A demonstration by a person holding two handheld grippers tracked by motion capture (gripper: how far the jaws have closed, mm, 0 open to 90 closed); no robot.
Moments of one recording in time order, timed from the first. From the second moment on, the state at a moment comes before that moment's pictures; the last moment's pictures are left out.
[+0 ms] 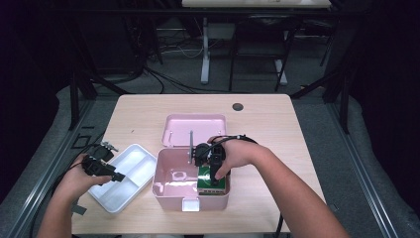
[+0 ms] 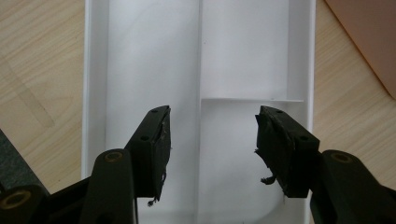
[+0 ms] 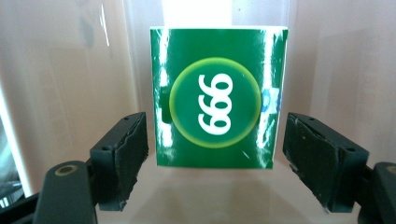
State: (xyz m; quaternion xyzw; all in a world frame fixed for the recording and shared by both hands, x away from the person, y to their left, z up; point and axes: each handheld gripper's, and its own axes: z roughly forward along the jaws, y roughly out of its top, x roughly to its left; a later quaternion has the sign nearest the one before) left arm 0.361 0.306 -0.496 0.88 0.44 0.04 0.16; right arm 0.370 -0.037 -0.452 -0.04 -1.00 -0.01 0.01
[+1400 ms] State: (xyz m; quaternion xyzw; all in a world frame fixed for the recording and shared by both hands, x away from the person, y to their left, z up) left arm 0.361 0.307 -0.499 0.88 0.45 0.04 0.16; right arm 0.363 -0.124 -0.409 -0.15 -0.98 -0.08 -0.06
